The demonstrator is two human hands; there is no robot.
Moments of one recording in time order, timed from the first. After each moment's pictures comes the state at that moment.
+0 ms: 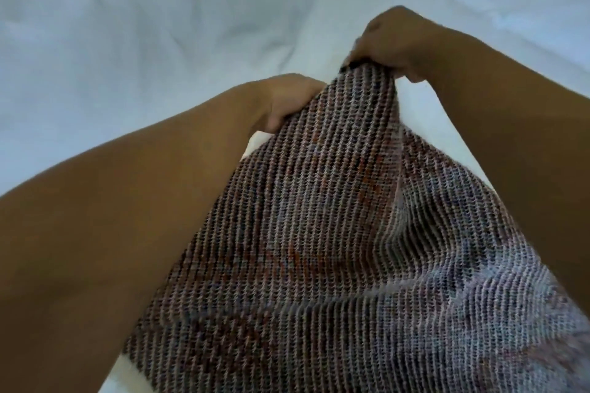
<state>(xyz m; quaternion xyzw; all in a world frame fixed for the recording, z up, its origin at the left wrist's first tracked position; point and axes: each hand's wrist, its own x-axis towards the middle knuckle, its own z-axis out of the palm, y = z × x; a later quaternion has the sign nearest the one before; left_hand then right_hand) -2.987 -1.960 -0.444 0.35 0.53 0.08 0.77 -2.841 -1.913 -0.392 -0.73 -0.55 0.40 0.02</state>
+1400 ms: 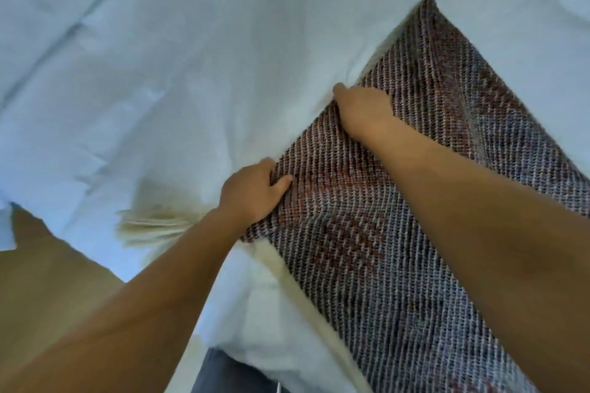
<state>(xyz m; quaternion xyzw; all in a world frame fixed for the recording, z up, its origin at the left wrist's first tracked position) -3.186 -2.195 -0.475 0.59 0.72 0.03 0.36 -3.028 -2.045 -0.456 -0.53 -0.83 0.08 -0.17</state>
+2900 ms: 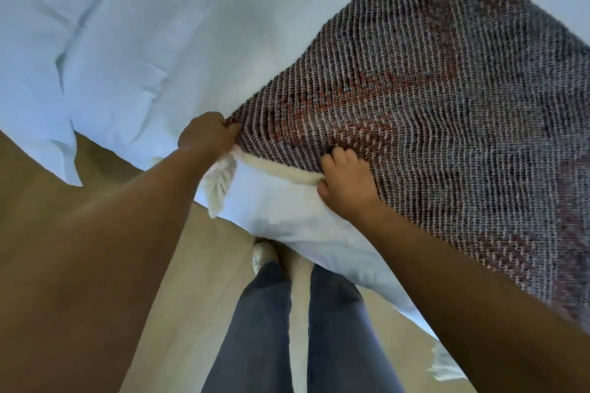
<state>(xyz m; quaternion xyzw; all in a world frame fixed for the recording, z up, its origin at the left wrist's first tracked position) -3.291 -2.309 -0.448 0.49 0.82 -0.04 0.31 -3.055 -2.359 -0.467 -0.55 -0.81 0.16 -0.10</state>
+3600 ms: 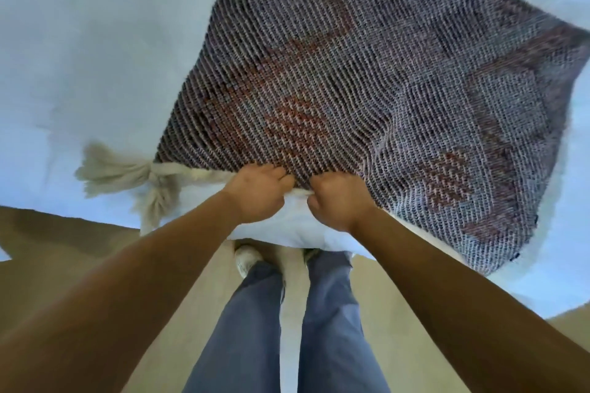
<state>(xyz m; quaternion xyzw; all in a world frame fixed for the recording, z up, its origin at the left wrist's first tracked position) -3.154 -2.382 -0.466 0.93 0.30 -0.17 0.15 -2.988 -2.438 -0.448 -0.63 -0.75 0.19 -0.07</state>
